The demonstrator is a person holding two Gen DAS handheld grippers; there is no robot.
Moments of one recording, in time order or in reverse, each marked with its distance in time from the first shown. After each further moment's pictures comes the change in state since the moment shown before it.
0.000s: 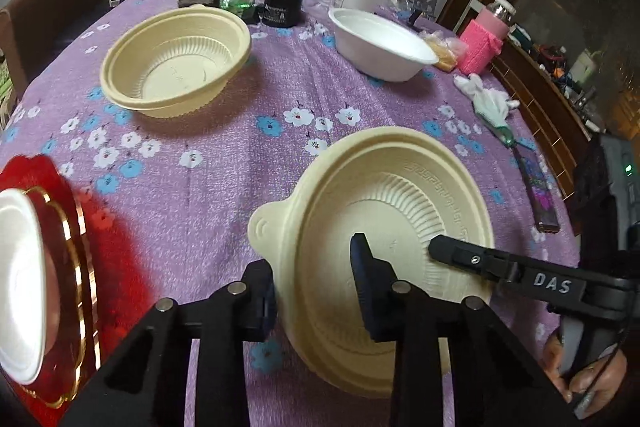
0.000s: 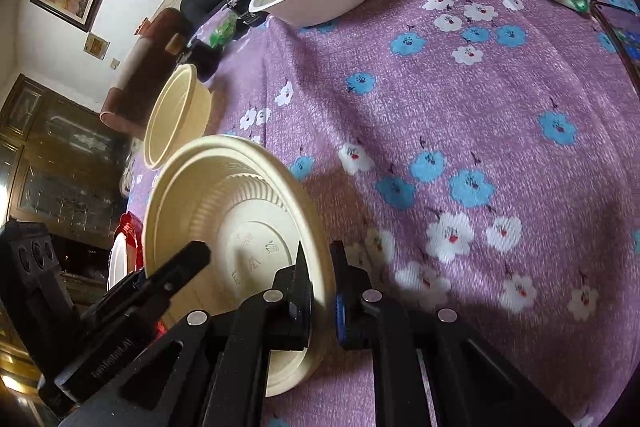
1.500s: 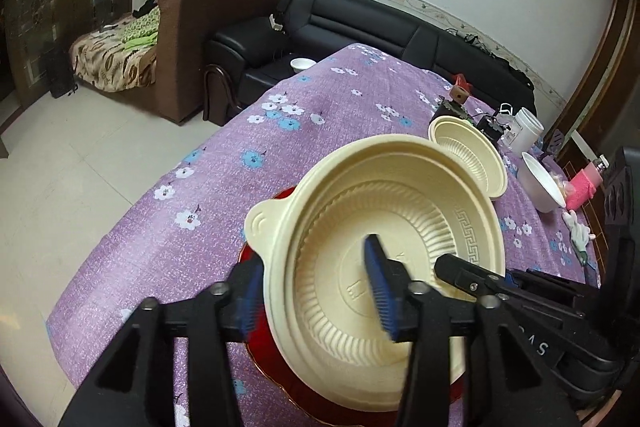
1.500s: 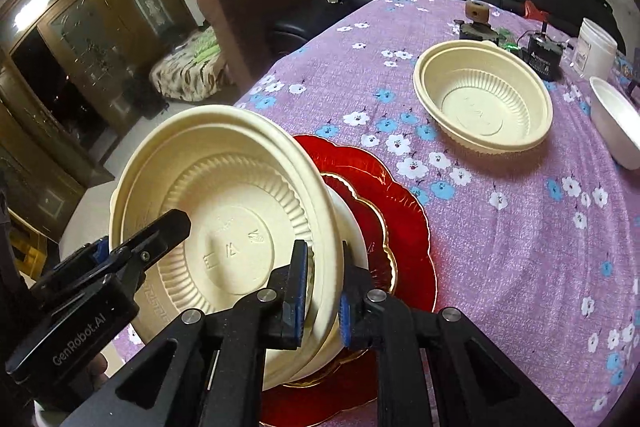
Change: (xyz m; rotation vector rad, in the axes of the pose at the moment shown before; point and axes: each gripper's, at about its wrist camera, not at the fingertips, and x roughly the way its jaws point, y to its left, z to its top) left arm -0.140 0.221 -0.053 -0.352 -0.277 0.268; right arm 0.106 0.282 -0.075 -0.607 0.011 -0.059
